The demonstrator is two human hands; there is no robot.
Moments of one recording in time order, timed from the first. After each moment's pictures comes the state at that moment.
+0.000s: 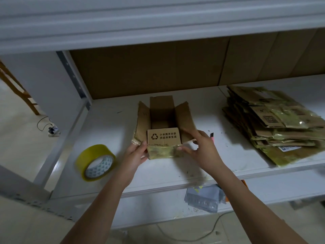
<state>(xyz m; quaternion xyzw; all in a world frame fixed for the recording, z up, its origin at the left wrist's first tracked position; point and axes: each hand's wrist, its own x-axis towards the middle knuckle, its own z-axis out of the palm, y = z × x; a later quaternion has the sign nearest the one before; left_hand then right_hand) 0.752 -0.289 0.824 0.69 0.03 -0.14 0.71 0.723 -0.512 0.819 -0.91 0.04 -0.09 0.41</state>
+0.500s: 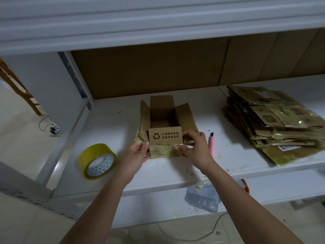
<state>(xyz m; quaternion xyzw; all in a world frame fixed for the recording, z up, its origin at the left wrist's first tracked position) 0.751 -0.291 0.828 0.72 0.01 -0.14 0.68 0.729 -0.493 0.818 -0.81 0.11 -0.05 0.57</state>
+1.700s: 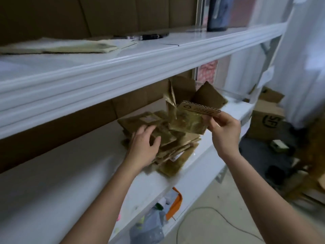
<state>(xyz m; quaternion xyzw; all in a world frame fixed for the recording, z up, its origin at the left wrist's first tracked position) 0.741 -0.601 0.925 0.83 -0.42 -0.04 0.36 0.582 -0.759 0.941 -0.64 0.25 -0.54 0.49</state>
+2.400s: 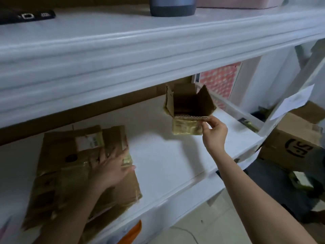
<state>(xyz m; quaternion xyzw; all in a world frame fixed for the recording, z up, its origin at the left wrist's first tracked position) 0.771 -0.843 0.857 0.96 -0.25 -0.14 0.01 0.670 -1.142 0.854 -0.72 0.31 -0.42 0.46</state>
